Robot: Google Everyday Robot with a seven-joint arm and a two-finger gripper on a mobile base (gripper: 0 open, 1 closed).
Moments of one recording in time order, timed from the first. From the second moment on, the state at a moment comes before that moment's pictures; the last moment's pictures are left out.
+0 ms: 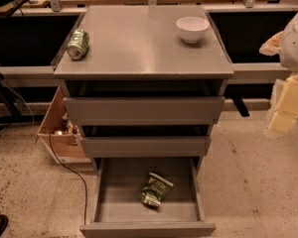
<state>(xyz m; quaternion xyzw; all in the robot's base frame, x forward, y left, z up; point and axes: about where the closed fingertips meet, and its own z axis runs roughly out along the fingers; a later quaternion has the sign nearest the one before) 0.438 -0.217 0.976 -0.60 0.78 -0.03 0.16</state>
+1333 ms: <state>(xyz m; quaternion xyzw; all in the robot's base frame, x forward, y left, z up) 0.478 -0.226 0.851 -0.63 0.76 0.02 0.17</state>
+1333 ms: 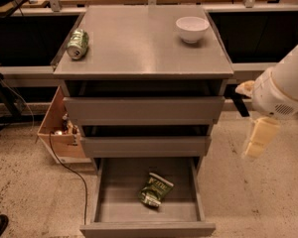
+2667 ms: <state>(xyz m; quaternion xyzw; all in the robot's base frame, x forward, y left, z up) 0.470 -0.160 0.659 -0.68 0.71 0.14 0.09</state>
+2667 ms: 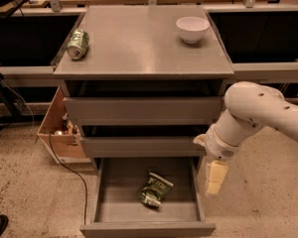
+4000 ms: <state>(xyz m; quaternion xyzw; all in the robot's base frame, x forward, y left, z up) 0.483 -0.150 0.499 -0.62 0.74 0.23 0.09</state>
